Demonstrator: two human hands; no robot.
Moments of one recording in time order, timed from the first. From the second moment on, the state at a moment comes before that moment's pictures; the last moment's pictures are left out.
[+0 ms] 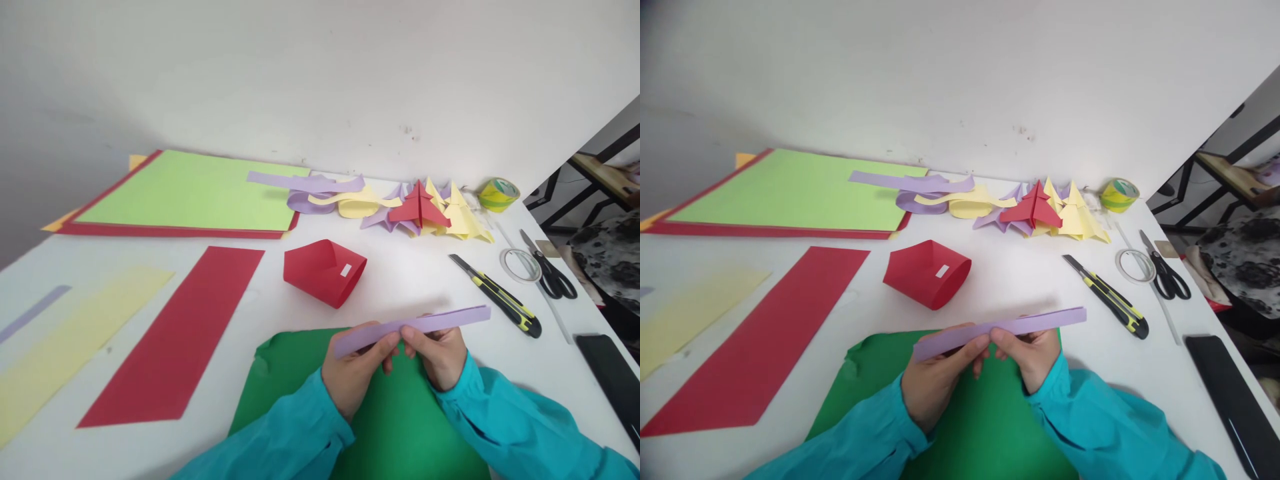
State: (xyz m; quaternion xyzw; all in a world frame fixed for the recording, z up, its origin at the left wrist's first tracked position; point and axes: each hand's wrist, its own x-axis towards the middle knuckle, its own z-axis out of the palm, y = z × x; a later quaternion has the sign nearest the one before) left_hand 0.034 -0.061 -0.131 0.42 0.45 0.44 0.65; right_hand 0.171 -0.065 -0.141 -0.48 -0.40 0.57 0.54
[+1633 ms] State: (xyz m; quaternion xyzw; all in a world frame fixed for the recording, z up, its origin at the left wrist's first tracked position) left_hand 0.031 -0.062 -0.122 0.42 0.53 0.40 0.62; right_hand 0.188 -0.055 -0.132 -0.56 -0.33 0.48 0.59
